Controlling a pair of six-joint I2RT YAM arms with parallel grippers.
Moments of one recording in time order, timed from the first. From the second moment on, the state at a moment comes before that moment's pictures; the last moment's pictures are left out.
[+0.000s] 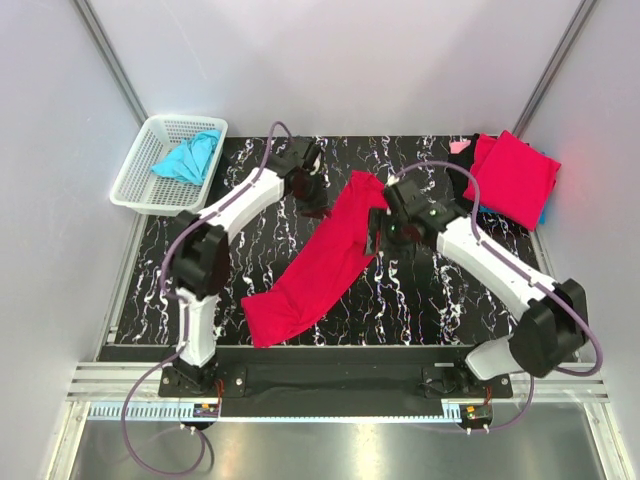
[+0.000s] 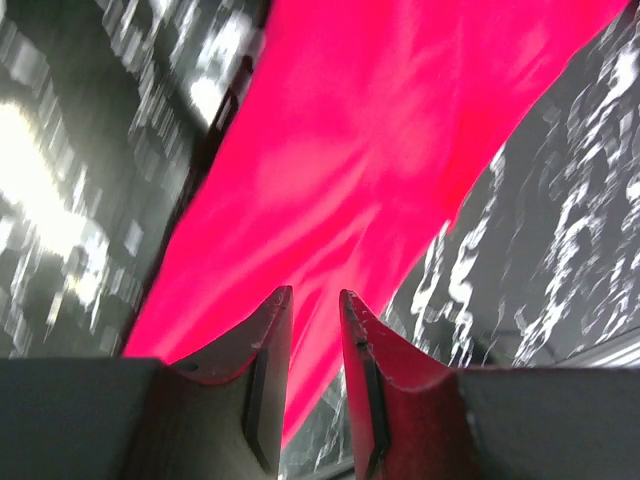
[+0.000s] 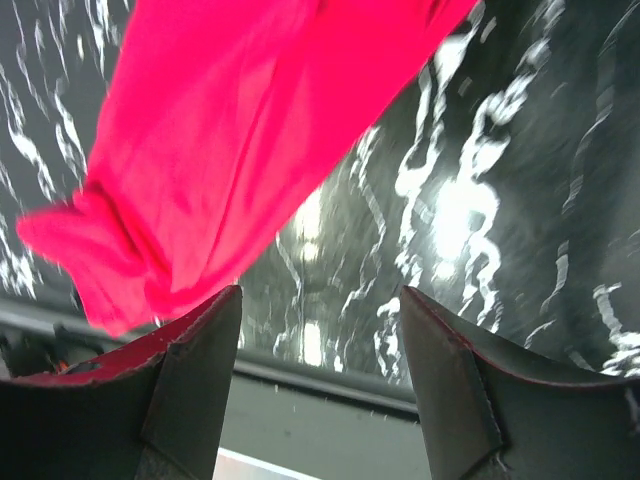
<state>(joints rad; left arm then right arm) -0.53 1.99 1.74 -0.80 0.18 -0.62 0.55 1.46 1.26 -0.82 -0.02 0.61</state>
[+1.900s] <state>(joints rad) -0.31 2.52 2.28 -0.92 0.14 -0.59 0.87 1.82 1.12 -0.63 -0.17 0.74</state>
